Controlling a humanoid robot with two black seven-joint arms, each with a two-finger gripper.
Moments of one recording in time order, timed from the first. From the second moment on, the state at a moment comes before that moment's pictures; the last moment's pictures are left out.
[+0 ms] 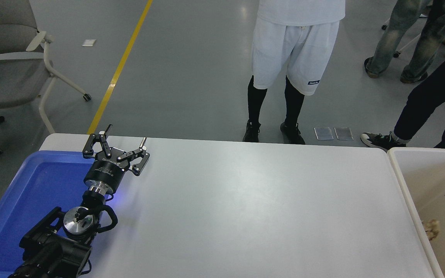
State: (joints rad) left arm -0.46 0.11 -1.18 -0.58 -0.22 -0.66 -0.02; right arm 0.61 -0.53 -0.40 0.18 -0.17 -0.05 0.13
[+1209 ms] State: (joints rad) left arm -0.46 0.11 -1.18 -0.58 -0.22 -0.66 -0.02; right arm 0.74 -0.73 0.85 0.76 -0.17 0.06 0.26
